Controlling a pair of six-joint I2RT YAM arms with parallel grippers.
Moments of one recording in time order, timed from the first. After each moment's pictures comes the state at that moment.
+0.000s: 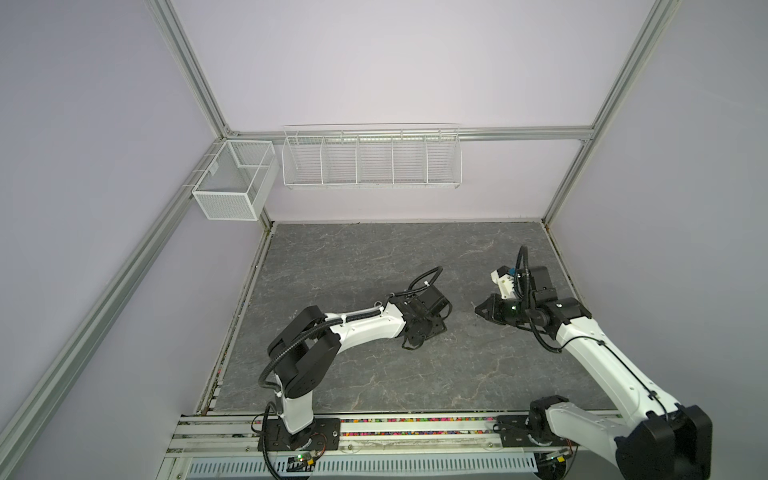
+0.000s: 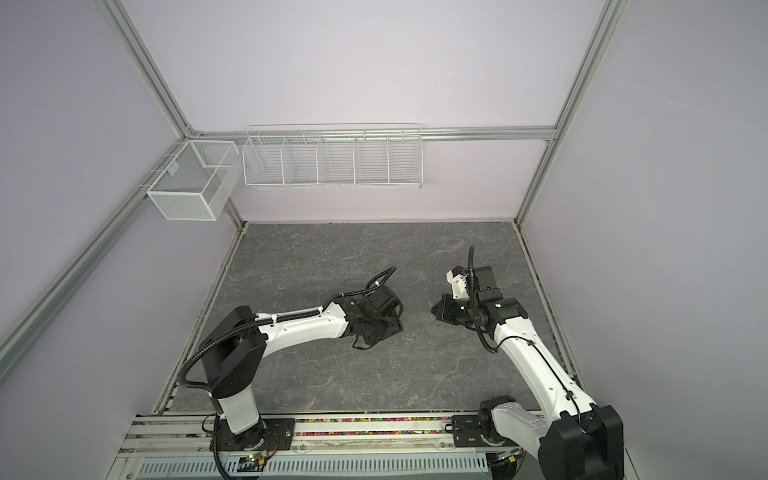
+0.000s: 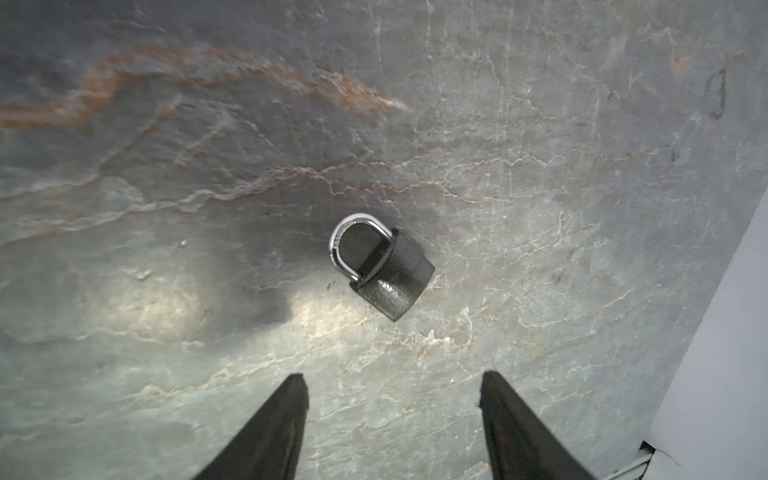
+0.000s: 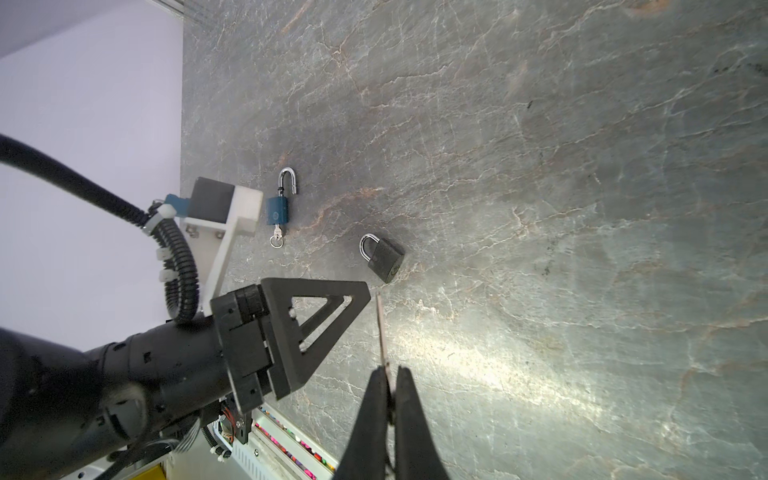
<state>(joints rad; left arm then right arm) -1.02 1.84 1.24 -0.48 -0.01 -1.28 0.25 1.11 0.85 -0.69 -0.46 0.45</state>
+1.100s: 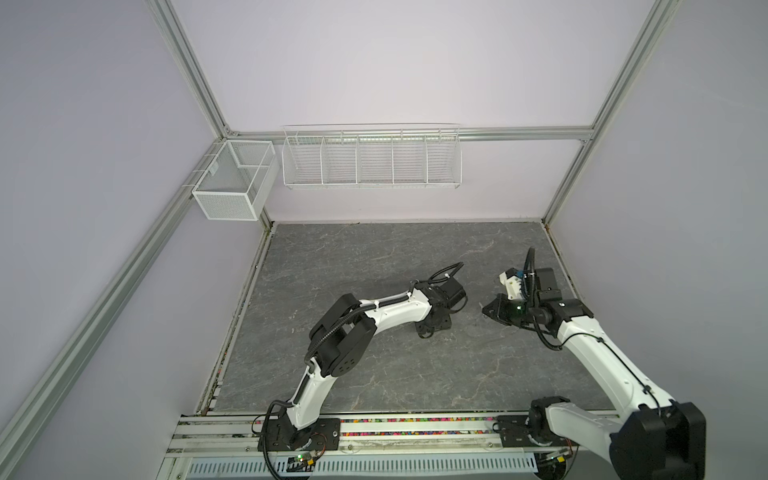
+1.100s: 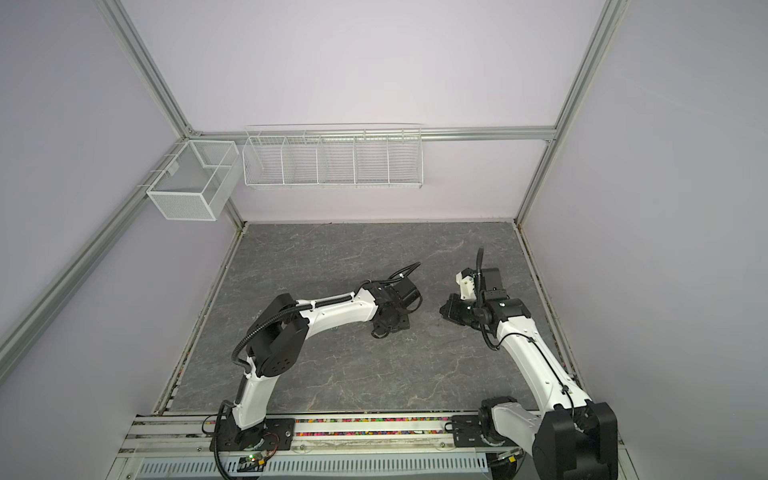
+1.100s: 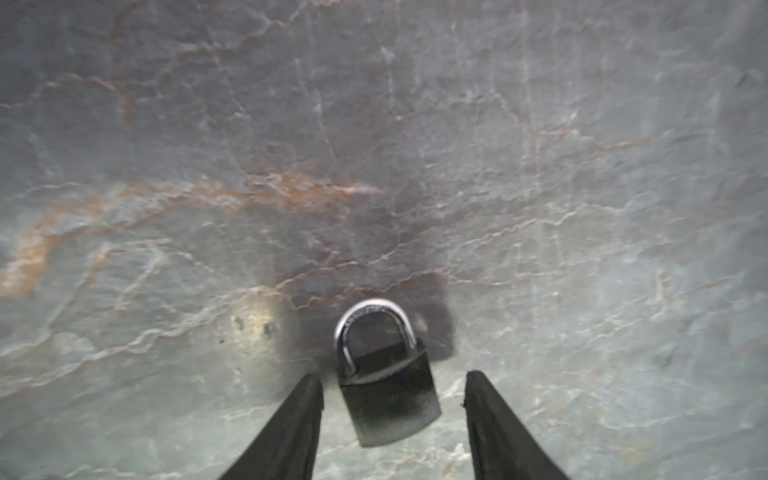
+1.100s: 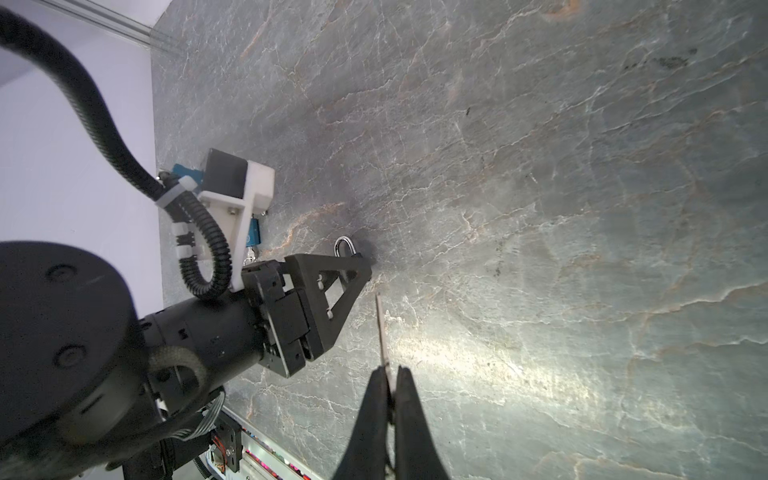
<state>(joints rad) -1.02 2.13 1.60 -0.77 -0.10 -1.07 0.15 1.13 0.82 -0.67 -0.46 0.44</state>
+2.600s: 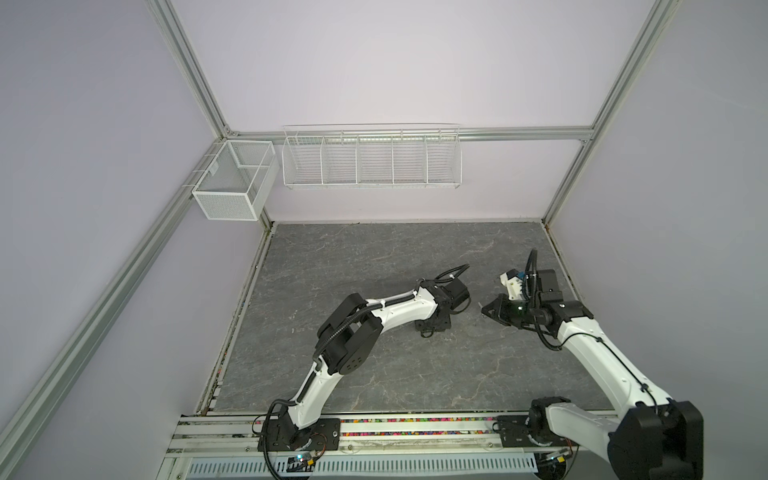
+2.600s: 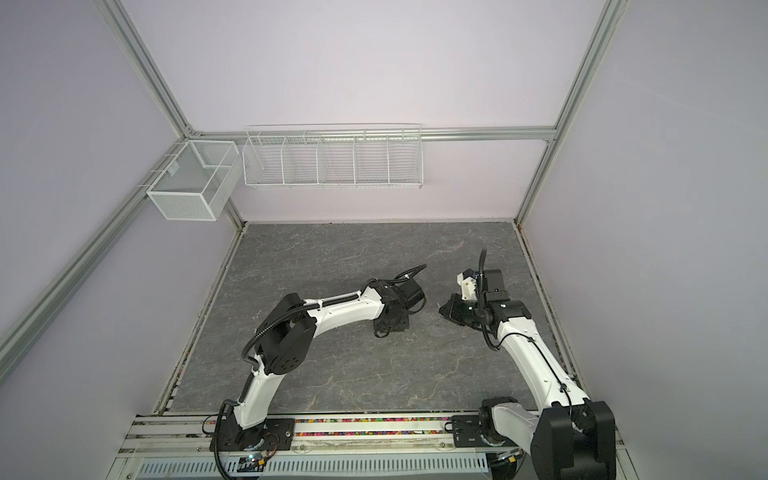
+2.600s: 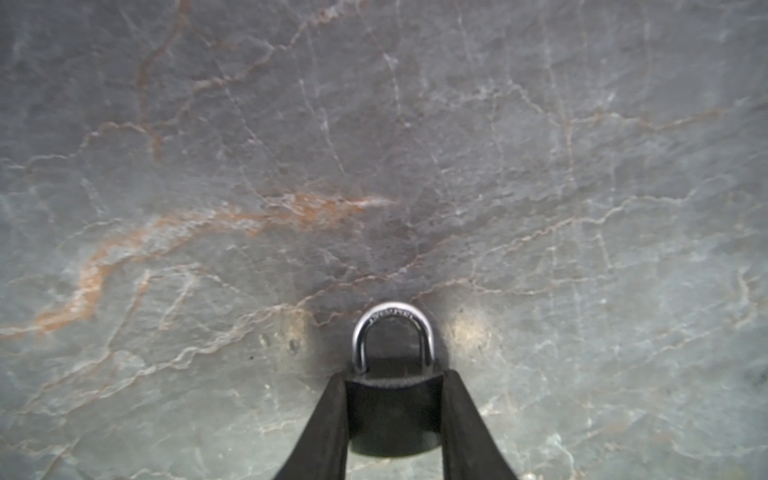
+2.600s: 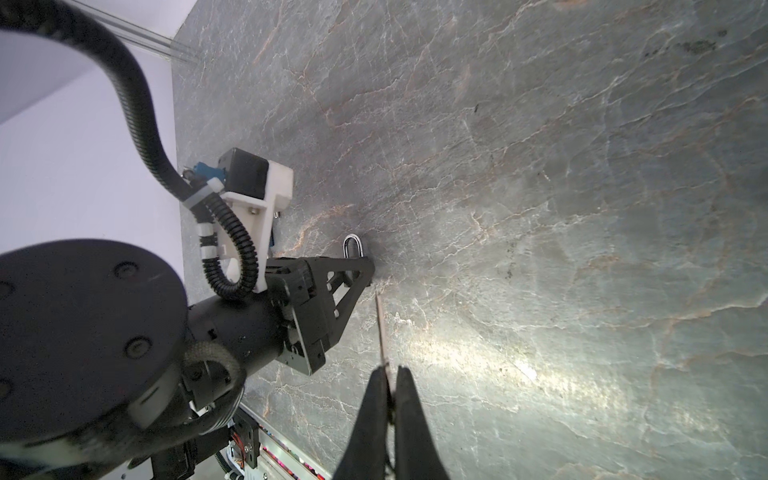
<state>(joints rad) -1.03 2.18 1.68 -0.86 -0.17 -1.00 0.13 1.14 0.79 -0.64 -0.51 0.46</state>
